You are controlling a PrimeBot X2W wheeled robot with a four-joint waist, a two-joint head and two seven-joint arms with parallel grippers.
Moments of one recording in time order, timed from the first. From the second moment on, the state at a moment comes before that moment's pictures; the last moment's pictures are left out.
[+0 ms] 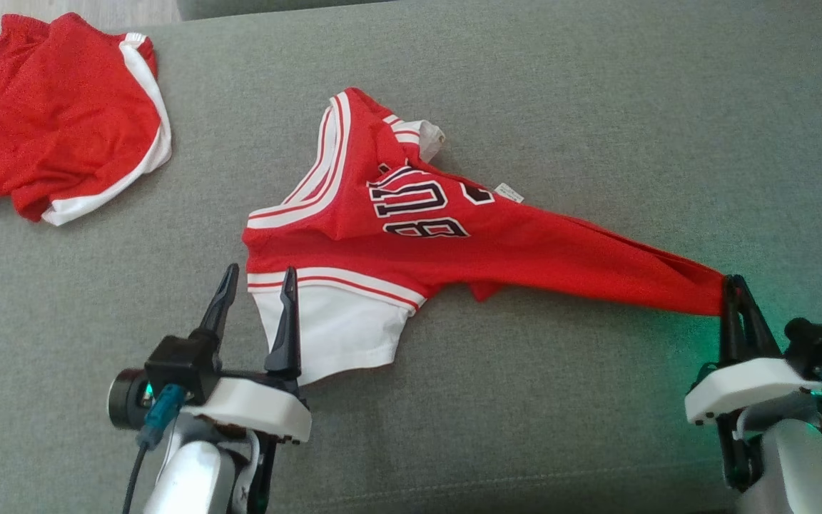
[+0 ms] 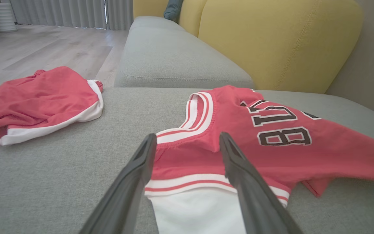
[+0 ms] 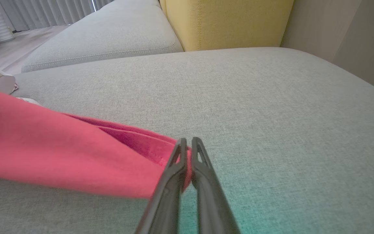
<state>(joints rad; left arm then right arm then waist) -0.09 0.06 -0.28 0.17 -0.19 0.08 -0.25 -0.19 -0.05 -0.18 0.52 0.03 0.12 -0.21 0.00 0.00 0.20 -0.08</state>
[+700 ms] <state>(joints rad) -0.06 0.05 -0.26 0.19 -0.26 0.07 -0.25 -0.14 -0.05 -0.09 0.34 0.02 0.12 -0.25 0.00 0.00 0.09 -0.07</state>
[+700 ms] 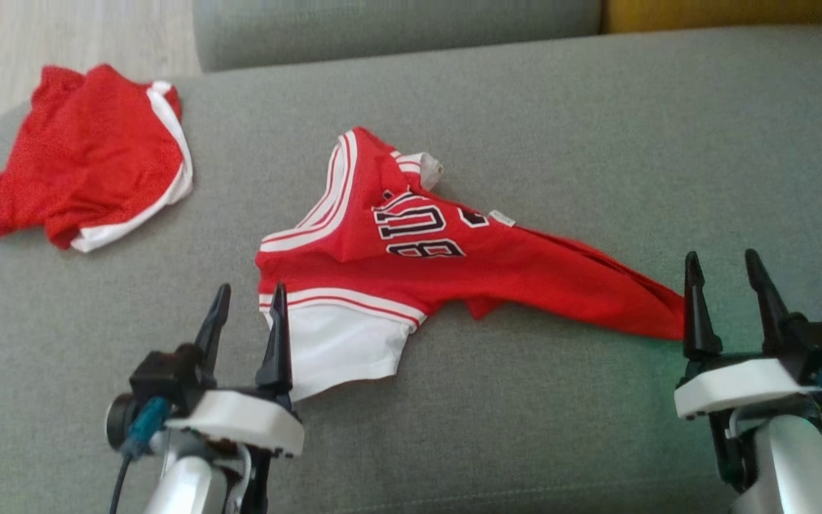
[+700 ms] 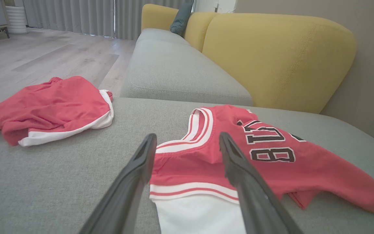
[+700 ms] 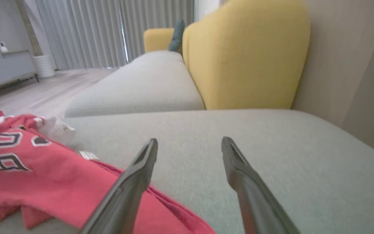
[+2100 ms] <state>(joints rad) 0.08 0.06 -0.31 0.25 -0.32 0.11 -0.17 -0.01 -0.05 -0.01 0.26 0.07 0.12 -0.25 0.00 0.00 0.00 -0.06</state>
